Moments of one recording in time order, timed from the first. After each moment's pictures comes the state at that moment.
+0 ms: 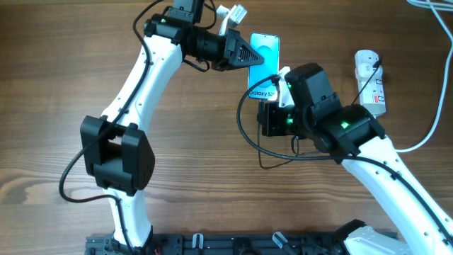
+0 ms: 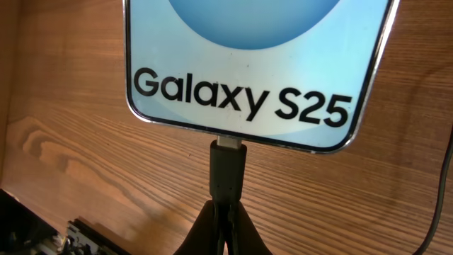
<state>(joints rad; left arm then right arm) -0.32 2.06 1.91 -0.91 1.16 -0.28 0.51 1.32 1.20 -0.84 -0.26 0.49</state>
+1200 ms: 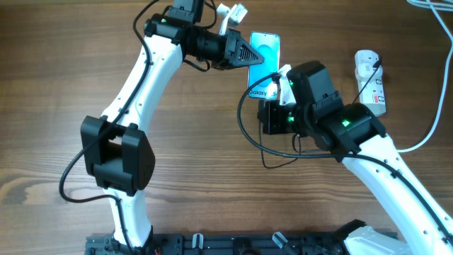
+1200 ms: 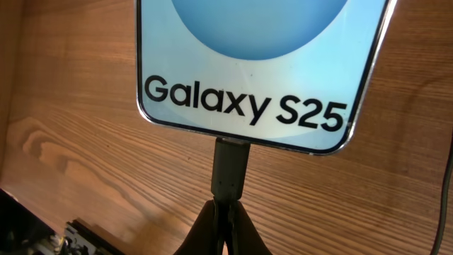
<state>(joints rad) -0.32 2.06 1.91 -0.91 1.15 -0.25 0.50 1.32 1.21 -0.82 -0.27 0.47</state>
